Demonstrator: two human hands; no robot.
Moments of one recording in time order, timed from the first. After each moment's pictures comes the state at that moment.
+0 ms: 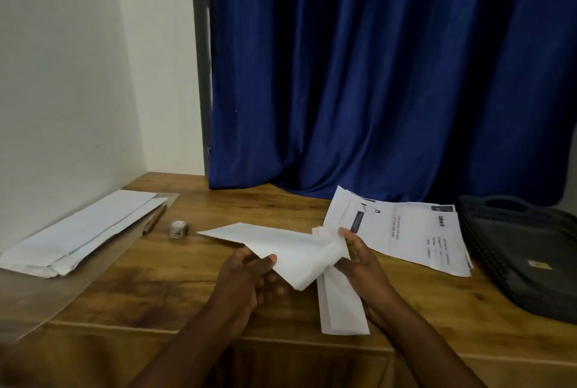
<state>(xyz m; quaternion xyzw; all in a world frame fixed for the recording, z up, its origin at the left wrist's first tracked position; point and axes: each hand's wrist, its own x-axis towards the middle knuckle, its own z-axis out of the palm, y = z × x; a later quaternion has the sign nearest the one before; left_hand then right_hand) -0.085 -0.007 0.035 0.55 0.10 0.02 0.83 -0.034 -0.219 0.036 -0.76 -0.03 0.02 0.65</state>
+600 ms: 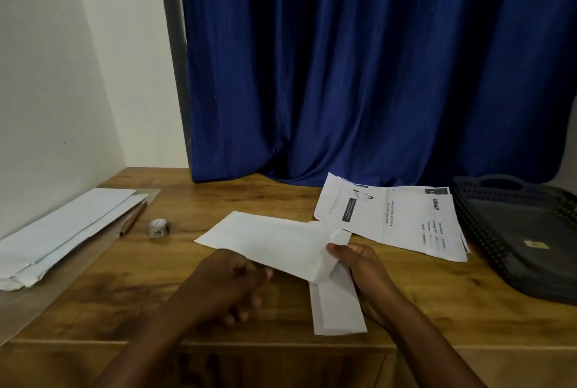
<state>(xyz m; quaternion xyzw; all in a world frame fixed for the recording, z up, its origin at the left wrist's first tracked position) -0.092 0.011 0.067 0.87 0.04 -0.09 0.48 -0.035 -0.227 0.030 -0.71 -0.02 0.05 0.70</state>
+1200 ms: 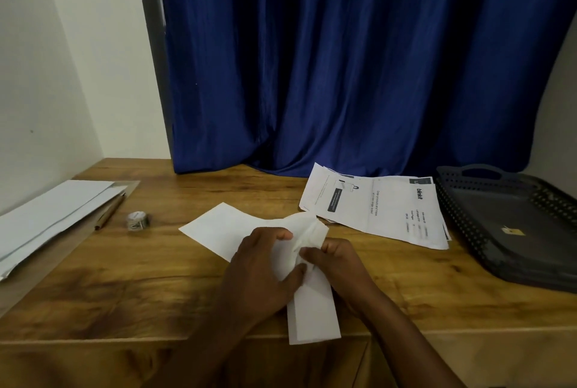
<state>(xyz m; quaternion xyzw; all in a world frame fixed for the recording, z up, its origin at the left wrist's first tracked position) -0.057 -0.055 0.008 0.93 -0.09 0.17 0.31 -0.035 -0.223 0.020 -0.78 -0.06 0.02 0.62</state>
